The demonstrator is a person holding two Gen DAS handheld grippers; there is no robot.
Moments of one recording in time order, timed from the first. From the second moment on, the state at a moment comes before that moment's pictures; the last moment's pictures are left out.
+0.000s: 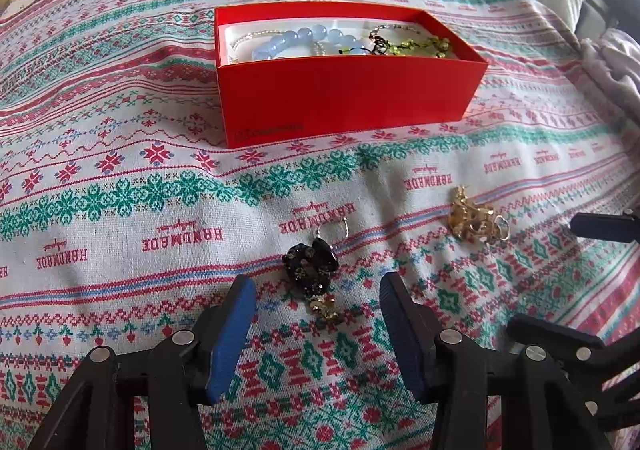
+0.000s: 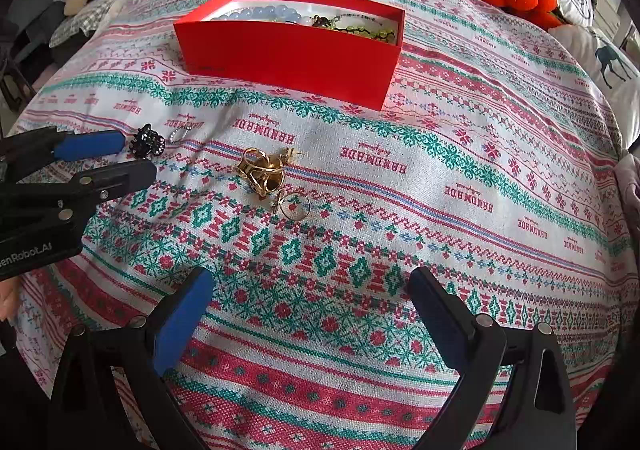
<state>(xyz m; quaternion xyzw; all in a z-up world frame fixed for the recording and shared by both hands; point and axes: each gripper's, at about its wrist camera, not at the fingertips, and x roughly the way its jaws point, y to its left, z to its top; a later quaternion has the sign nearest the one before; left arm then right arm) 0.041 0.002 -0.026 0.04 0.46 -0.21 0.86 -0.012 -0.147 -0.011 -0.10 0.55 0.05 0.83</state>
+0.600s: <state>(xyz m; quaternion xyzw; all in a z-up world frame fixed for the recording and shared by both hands) 0.040 -0.001 -0.020 0.05 0.46 -0.19 0.87 -0.009 -0.151 -0.003 -0.09 0.54 0.05 0.83</state>
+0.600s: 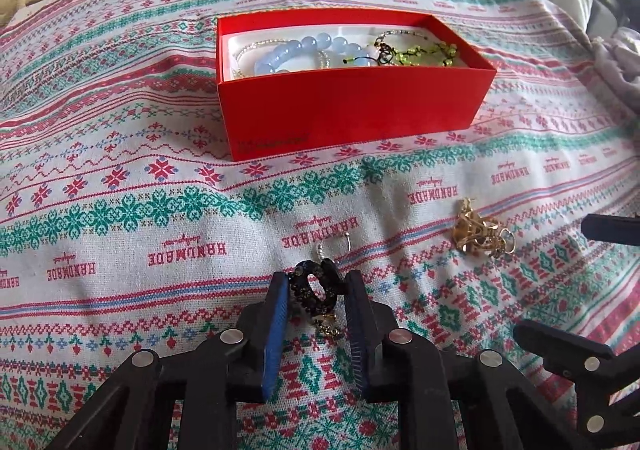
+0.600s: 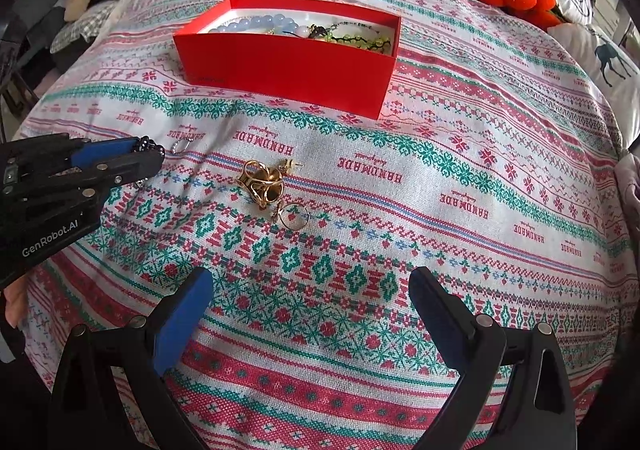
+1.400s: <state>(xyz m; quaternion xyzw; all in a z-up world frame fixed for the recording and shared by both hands) 0.032 0.018 -0.013 0.05 0.47 -0.18 0.87 0.038 -0.130 -0.004 -0.06 0.55 0.08 0.83</state>
